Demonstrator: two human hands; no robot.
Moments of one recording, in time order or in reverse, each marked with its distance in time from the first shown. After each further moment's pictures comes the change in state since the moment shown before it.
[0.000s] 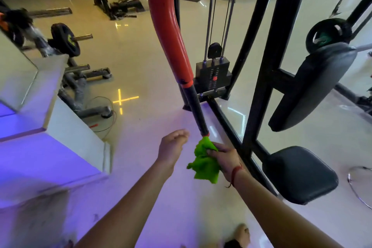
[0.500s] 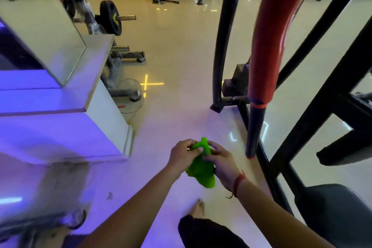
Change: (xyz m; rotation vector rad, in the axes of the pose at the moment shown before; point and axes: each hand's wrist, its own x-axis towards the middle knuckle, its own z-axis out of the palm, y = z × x) left_hand 0.065 -0.036 -0.092 0.374 0.056 0.020; right_hand 0.050 0.006 0.130 -0.075 -0.325 0.074
